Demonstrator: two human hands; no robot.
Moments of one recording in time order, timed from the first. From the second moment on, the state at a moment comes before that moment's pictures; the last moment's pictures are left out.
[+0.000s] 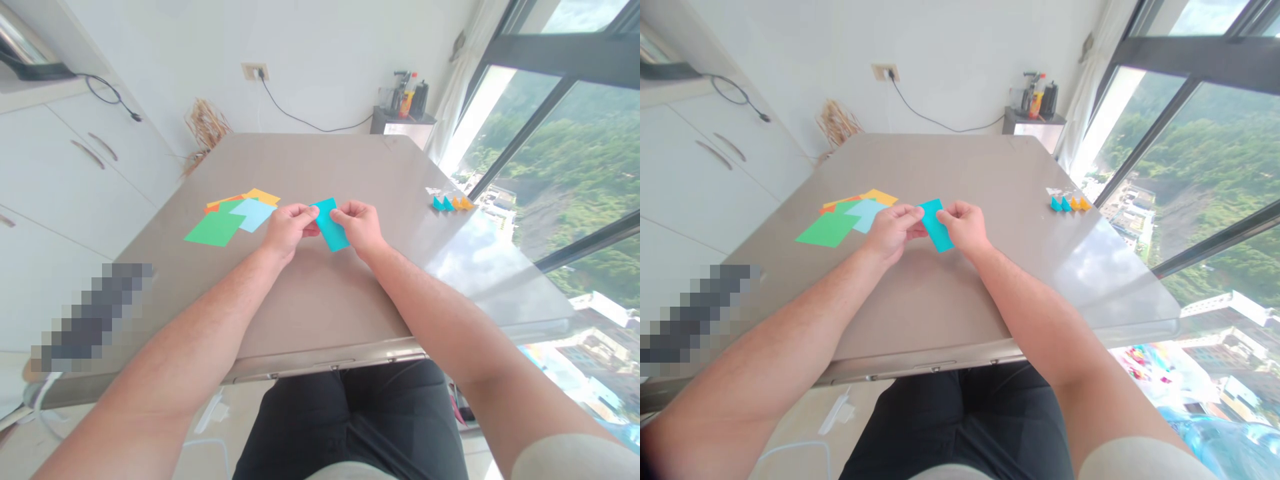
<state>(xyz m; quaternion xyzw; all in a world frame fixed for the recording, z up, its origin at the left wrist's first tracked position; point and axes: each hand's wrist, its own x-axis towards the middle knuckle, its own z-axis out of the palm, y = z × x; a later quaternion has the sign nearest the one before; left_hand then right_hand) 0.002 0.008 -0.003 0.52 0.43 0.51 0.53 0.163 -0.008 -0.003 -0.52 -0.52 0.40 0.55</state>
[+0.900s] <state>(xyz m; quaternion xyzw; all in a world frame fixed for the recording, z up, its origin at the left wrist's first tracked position) 0.003 0.003 -0.003 0.62 0.45 0.41 0.50 0.165 -0.011 0.002 -0.51 -0.46 0.42 0.59</state>
